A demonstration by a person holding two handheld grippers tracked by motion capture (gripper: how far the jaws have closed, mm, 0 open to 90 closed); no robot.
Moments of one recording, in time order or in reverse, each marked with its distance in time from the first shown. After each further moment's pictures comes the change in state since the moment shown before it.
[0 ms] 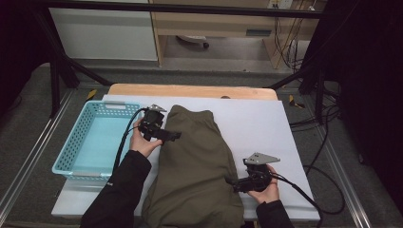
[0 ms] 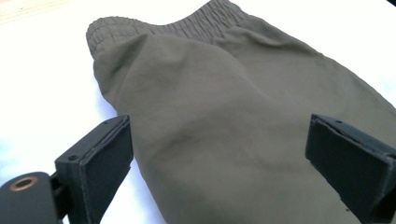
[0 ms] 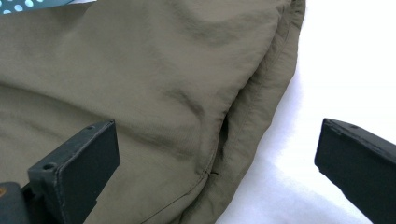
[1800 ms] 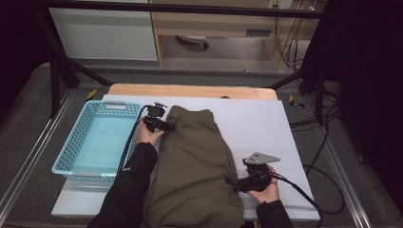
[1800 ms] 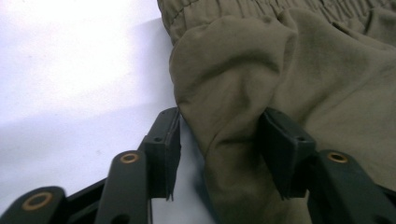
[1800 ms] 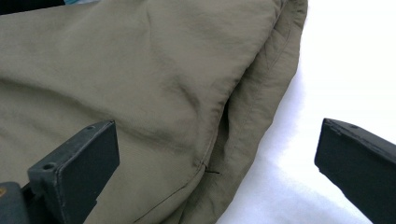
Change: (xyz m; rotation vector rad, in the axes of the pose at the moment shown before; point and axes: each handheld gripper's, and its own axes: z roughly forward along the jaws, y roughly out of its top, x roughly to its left) left arm 0.062 -0.004 0.080 0.119 0.097 -0.124; right arm -0.001 0.000 0.000 0.003 0.011 0.007
